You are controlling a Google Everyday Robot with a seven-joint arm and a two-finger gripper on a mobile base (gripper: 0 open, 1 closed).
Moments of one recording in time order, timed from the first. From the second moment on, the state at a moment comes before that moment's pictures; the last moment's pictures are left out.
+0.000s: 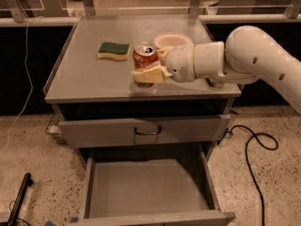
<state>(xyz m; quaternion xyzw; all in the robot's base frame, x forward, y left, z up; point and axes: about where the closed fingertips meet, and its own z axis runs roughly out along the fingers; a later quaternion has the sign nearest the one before) 0.599 0.015 0.902 -0.49 0.64 0.32 0.49</state>
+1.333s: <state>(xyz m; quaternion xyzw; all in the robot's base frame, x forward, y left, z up) 0.691 0.017 0.863 -0.51 0.70 0.23 0.44</state>
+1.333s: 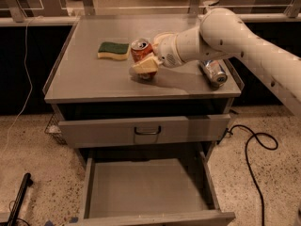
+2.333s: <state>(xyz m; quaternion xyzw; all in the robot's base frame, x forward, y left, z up) 0.693 0.014 0.859 -0.50 0.70 0.24 0.44</state>
